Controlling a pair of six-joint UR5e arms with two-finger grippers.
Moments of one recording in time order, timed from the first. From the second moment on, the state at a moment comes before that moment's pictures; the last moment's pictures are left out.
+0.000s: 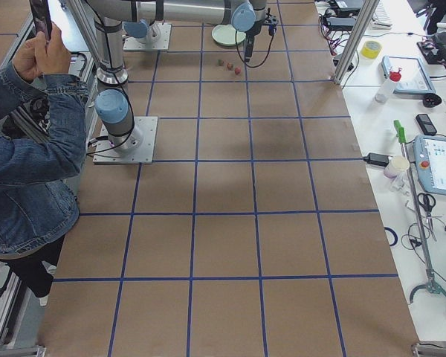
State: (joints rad) left arm -1.57 -1.43 -1.57 -1.56 1.50 0.01; right arm 1.79 -1.34 1.49 -1.68 -1.52 0.33
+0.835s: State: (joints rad) left arm -1.57 -1.50 -1.71 -1.41 1.43 0.01; right arm 1.78 -1.38 1.32 -1.47 -1.65 0.28
